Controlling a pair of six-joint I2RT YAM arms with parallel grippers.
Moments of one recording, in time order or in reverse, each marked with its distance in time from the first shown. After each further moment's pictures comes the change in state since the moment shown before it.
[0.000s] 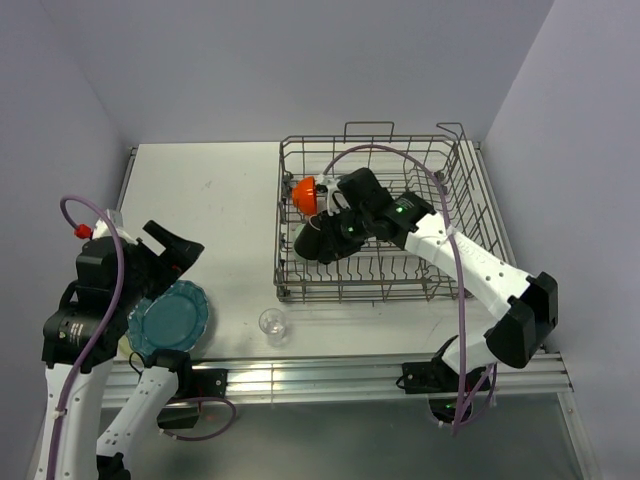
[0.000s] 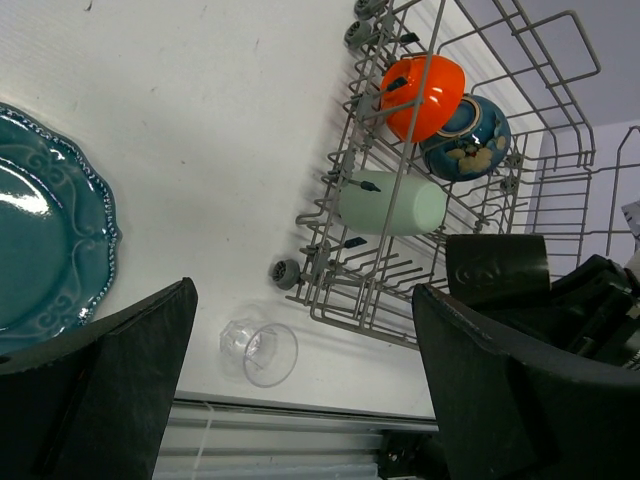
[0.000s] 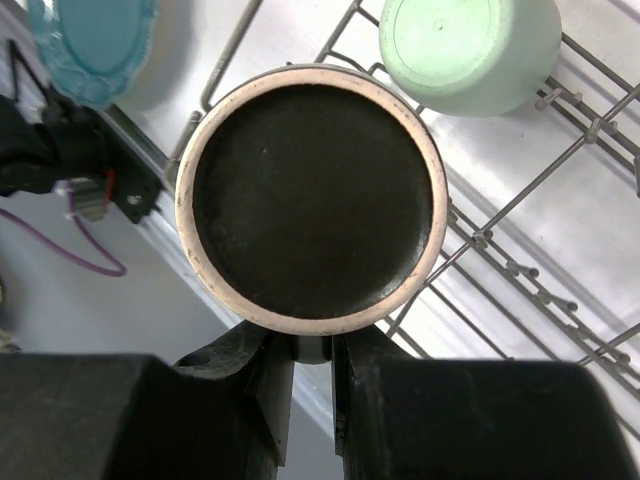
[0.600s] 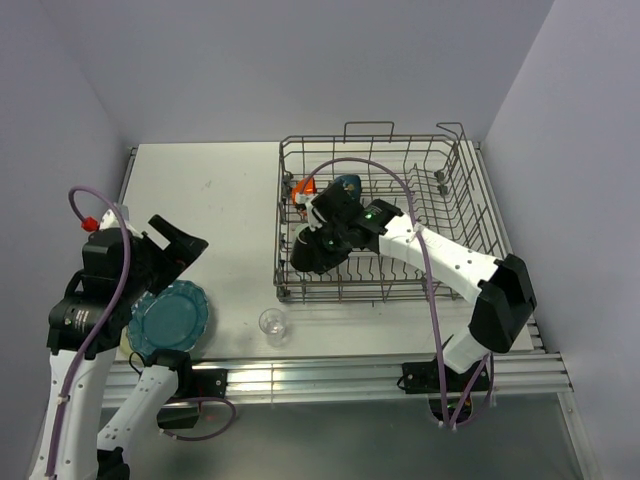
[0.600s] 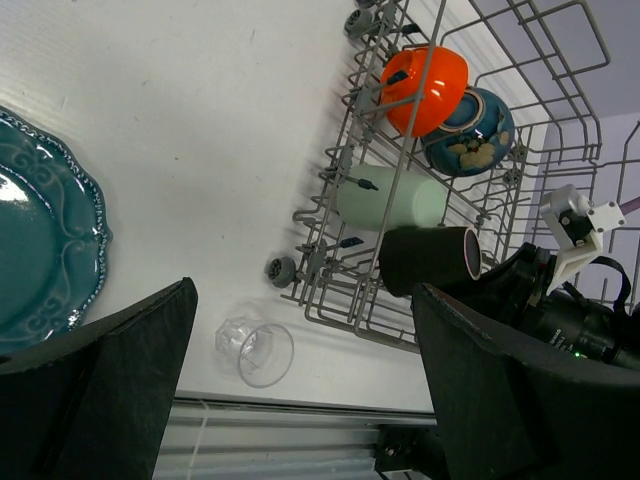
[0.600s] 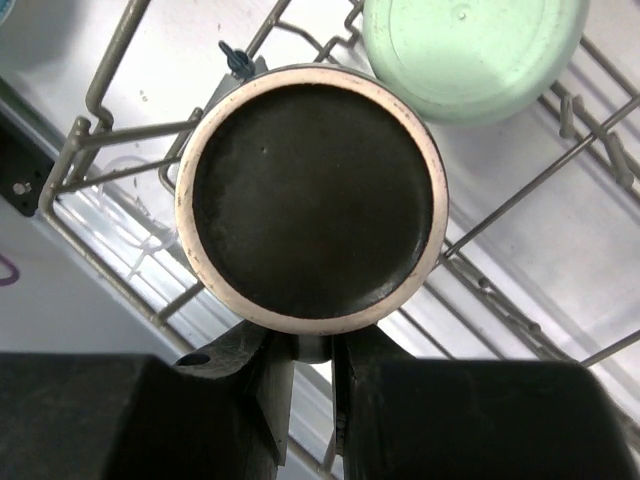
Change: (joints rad) left arm 0.000 0.044 0.000 0.018 0.019 0.001; right arm 0.095 0.134 -0.014 0.015 0.137 -0.079
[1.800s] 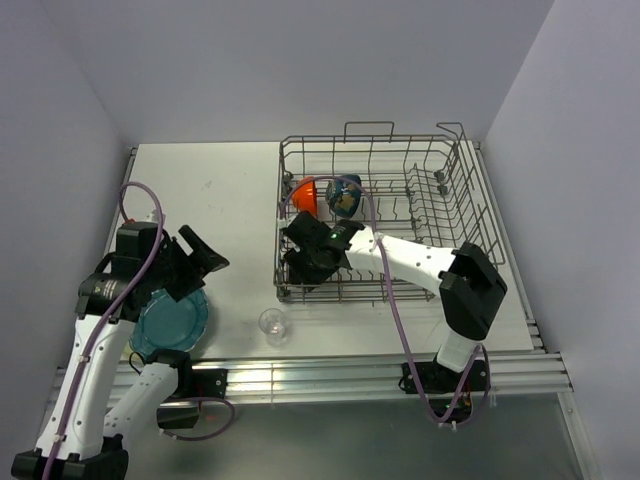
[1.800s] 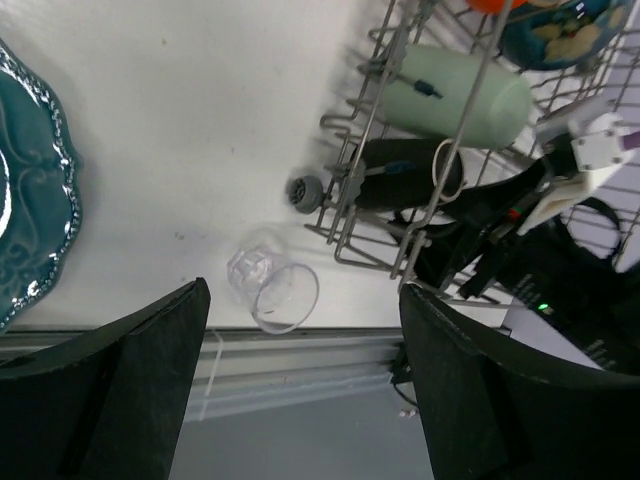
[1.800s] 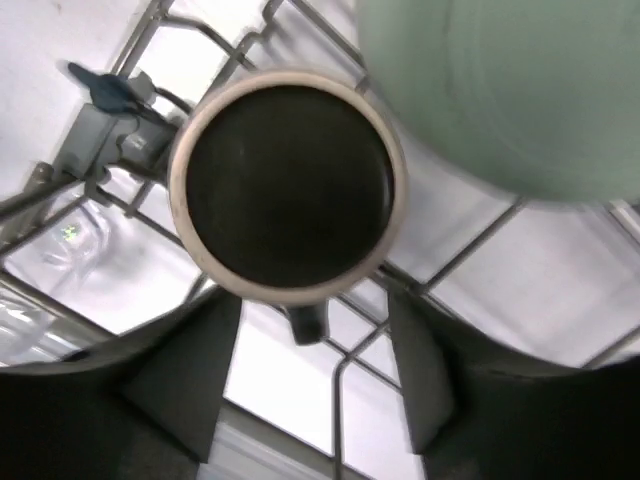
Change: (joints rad) left arm 0.000 0.097 -0.135 0.013 0.180 0.031; right arm 0.134 0.156 -0.040 0.069 0.330 -0.006
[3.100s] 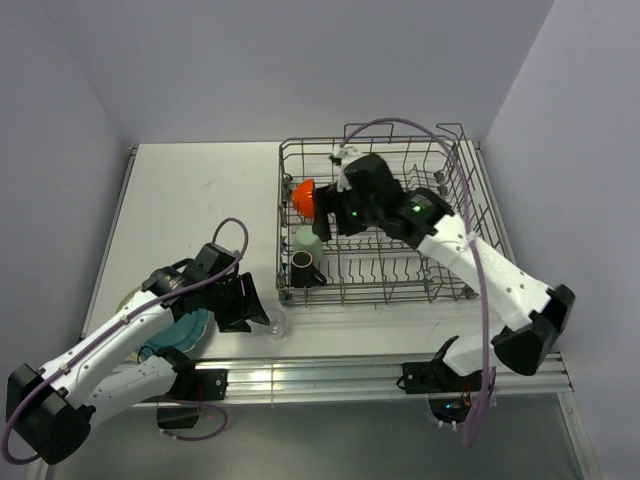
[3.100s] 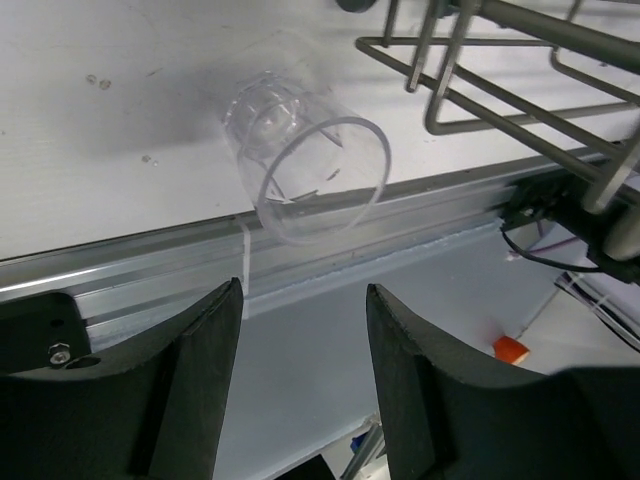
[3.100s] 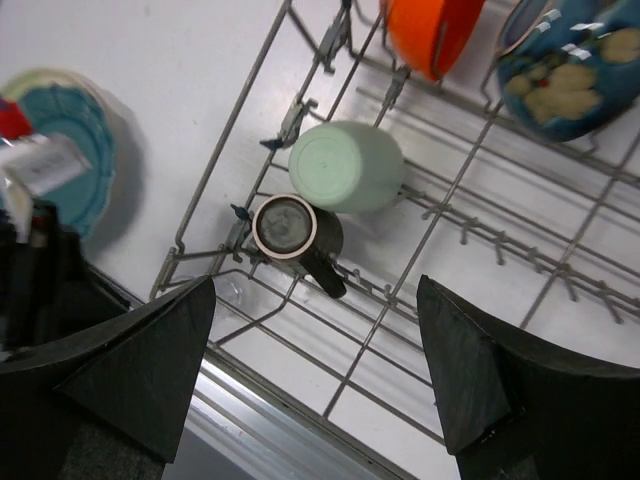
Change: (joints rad) left arm -0.465 0.171 -0.268 0.123 0.100 -0.091; right arm -0.175 -0.312 0.179 -0.069 -0.099 0.143
